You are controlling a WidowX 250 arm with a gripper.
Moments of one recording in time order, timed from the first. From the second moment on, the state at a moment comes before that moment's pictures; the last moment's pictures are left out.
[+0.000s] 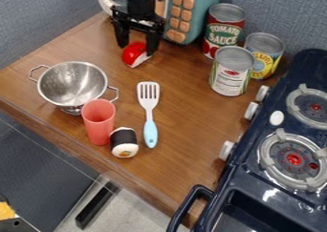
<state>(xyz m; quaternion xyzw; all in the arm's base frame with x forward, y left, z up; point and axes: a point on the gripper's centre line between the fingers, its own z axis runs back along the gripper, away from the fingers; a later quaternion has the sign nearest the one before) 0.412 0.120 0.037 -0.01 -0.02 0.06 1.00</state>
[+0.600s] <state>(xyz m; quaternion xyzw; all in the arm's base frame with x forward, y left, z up) 0.413 0.122 0.029 -0.01 -0.01 0.04 1.00</state>
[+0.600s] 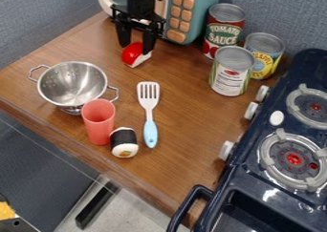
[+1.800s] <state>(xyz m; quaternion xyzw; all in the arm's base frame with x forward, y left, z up) 0.357 0.153 0.050 0.00 0.02 0.12 0.99</state>
